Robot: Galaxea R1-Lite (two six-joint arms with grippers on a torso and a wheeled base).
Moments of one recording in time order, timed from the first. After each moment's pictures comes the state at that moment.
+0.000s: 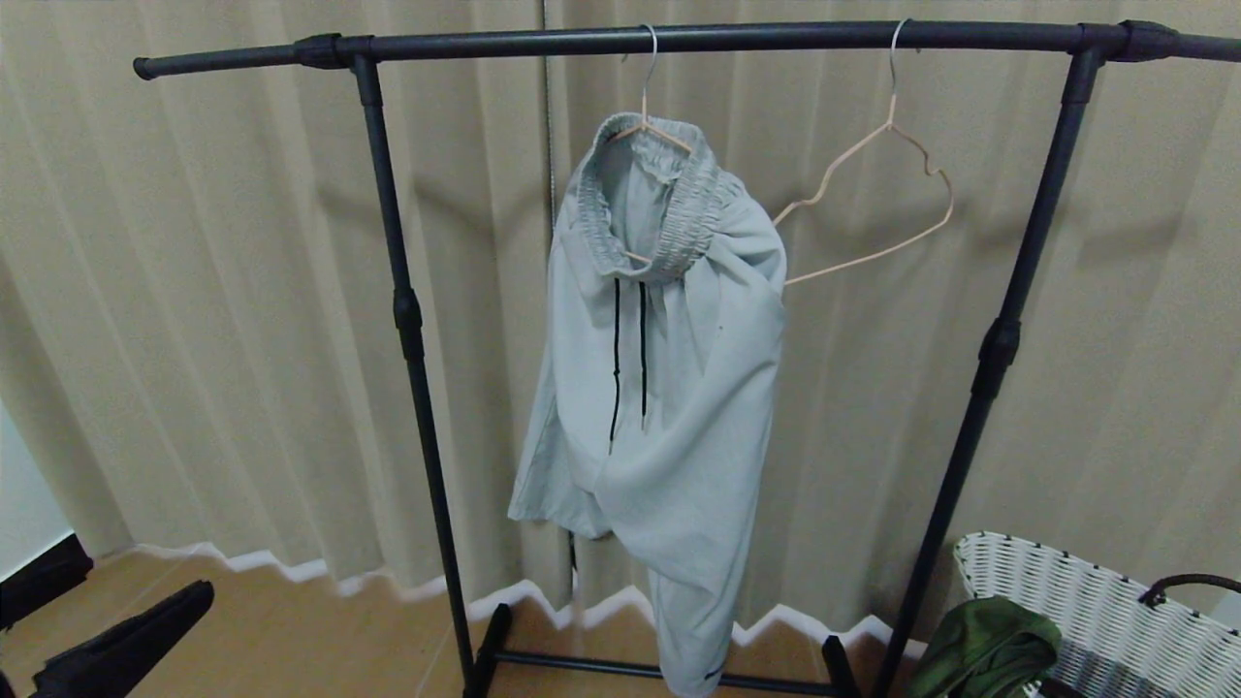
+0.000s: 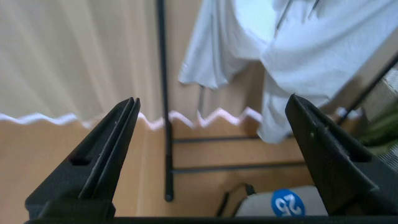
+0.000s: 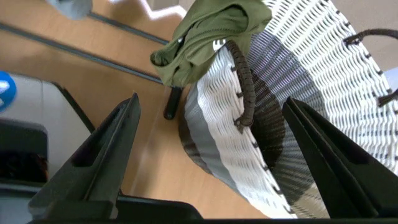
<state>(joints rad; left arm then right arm) -0.13 0.75 -0.40 -0.04 -0.08 -0.04 -0.28 0.82 0.00 -0.07 0.14 -0.38</state>
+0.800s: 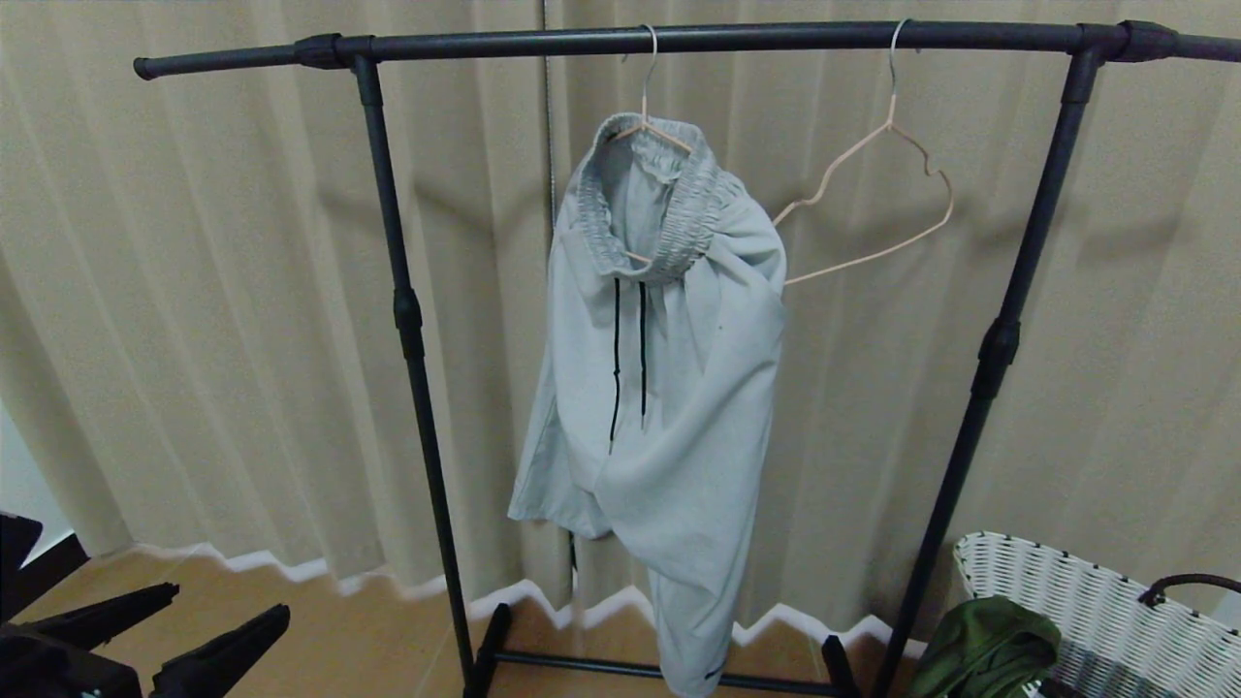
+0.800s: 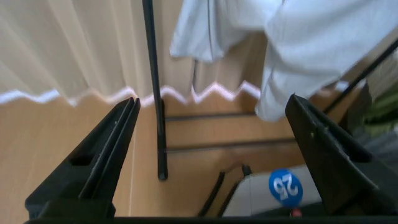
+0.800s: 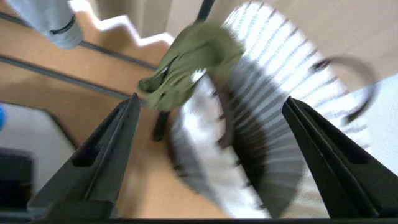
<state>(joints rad) -0.16 0.90 -0.27 -0.20 -0.09 -0.05 -0.27 0.82 -0.14 -0.05 0.12 -0.44</state>
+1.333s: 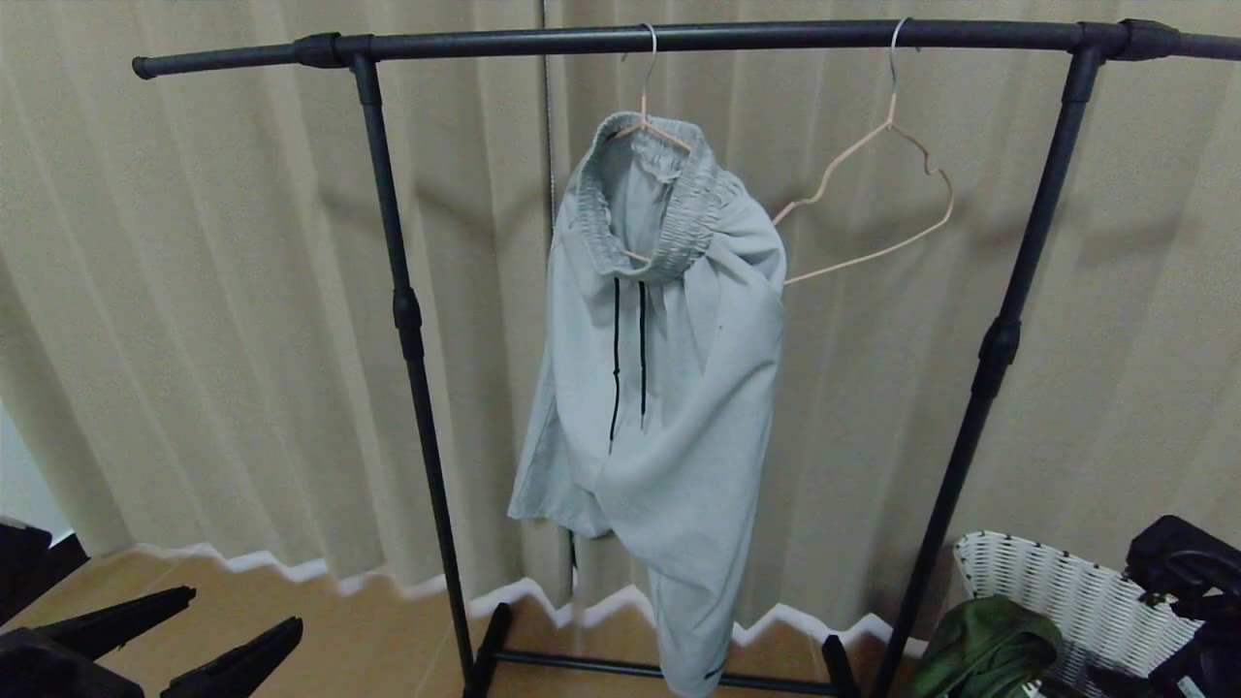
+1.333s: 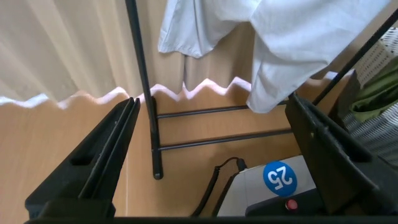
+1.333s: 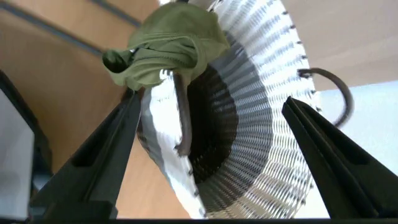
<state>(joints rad) -0.22 0.89 -0.26 -0.21 -0.09 -0.05 -0.27 1.38 -0.32 -0.14 0.04 -0.64</state>
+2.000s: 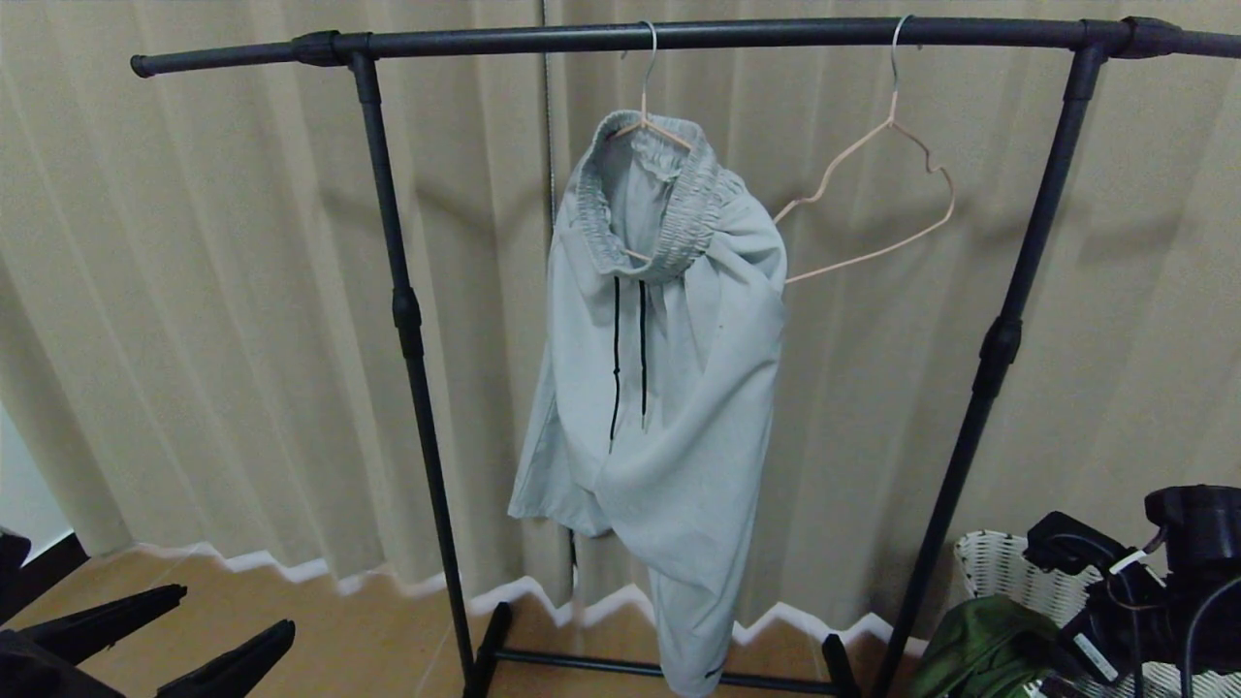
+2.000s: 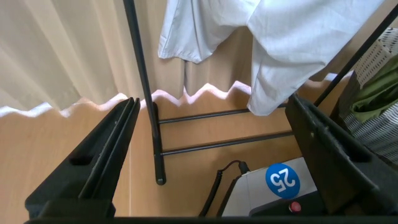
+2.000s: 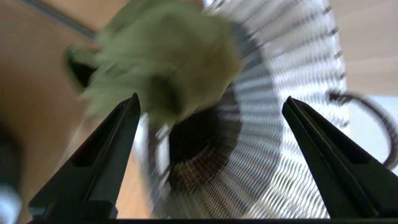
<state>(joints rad) -0.22 0.86 -0.26 -0.21 -0.09 -0.03 -0.30 1.93 -0.38 -0.56 0.03 -0.72</state>
